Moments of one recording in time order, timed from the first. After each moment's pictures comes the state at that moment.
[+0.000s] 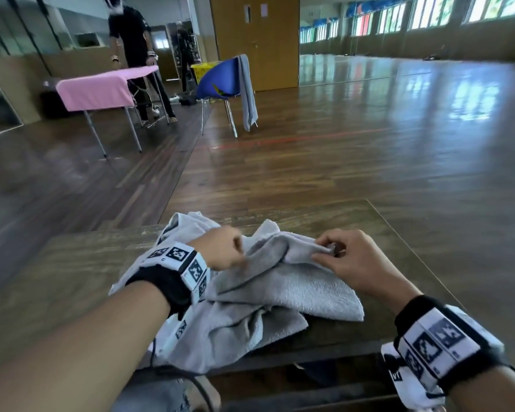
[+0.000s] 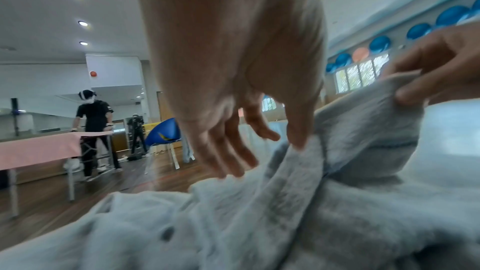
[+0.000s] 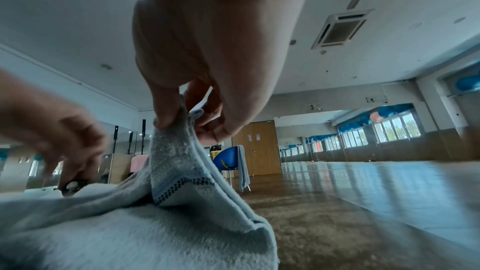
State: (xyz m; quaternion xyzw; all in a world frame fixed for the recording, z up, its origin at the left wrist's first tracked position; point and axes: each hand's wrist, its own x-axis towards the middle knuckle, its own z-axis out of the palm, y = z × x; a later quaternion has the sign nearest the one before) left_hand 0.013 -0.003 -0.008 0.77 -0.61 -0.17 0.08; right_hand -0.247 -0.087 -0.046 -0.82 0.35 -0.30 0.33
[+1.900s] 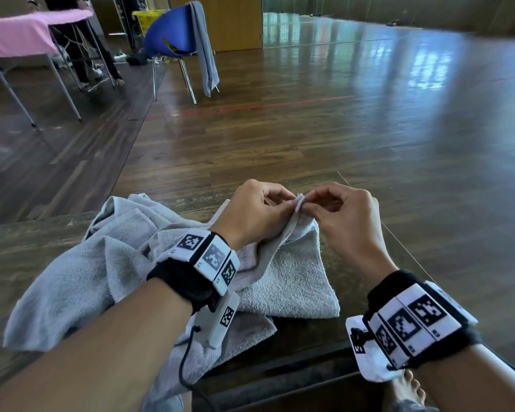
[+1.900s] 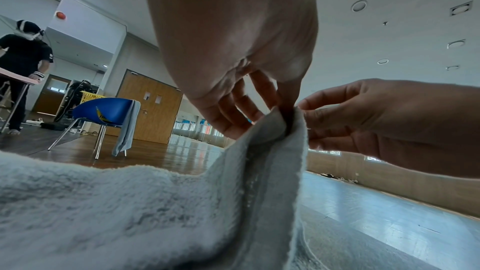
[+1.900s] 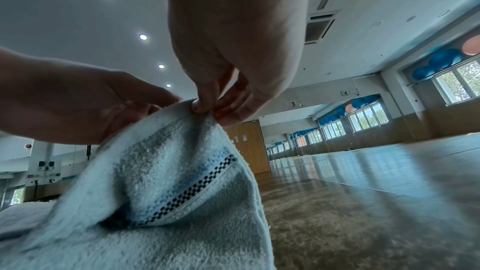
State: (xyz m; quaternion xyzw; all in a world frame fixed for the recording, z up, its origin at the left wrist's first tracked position) left_hand -0.074 -0.095 -0.029 0.62 -0.63 -0.25 0.41; right_hand -0.239 -0.137 -0.057 -0.70 0.43 -0.48 0.30
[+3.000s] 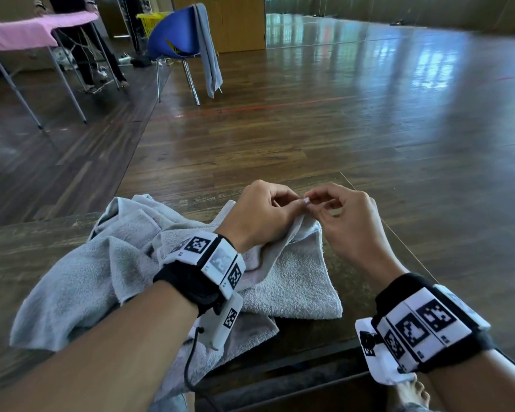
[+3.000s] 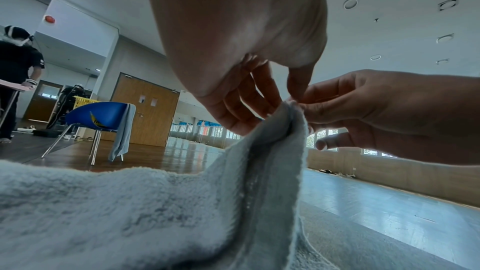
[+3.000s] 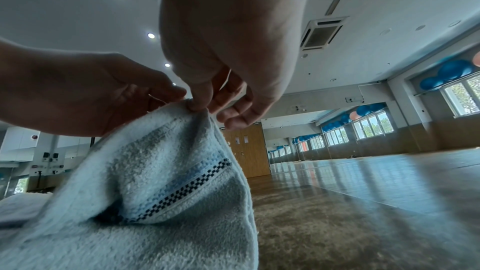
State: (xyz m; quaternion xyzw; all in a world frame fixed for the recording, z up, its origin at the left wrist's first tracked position) left_hand -0.080 -0.096 -0.029 0.61 -0.64 -0.23 0.40; right_hand -0.245 -0.142 -0.062 -0.75 0.42 -0.44 0.25
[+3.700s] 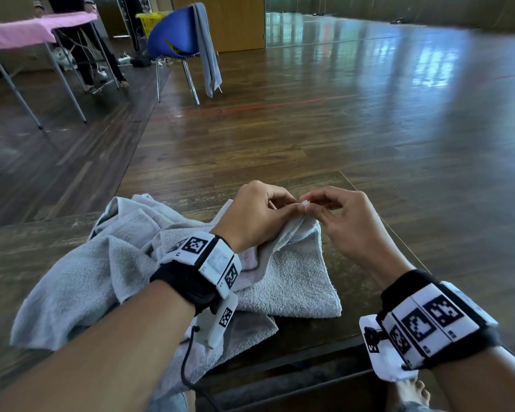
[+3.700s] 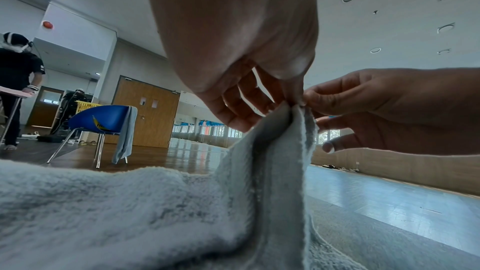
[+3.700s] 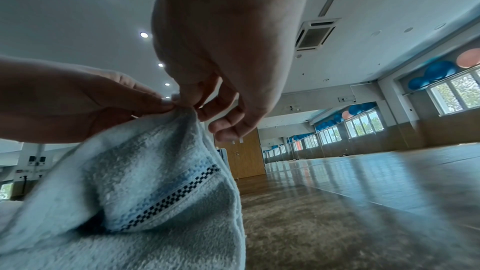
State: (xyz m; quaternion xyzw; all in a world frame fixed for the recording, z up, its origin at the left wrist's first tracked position) left_hand -0.073 -0.096 -0.036 0.60 -0.66 -0.21 0.39; right_hand -0.250 -0.147 -0.063 -0.75 0.39 -0.42 0.33
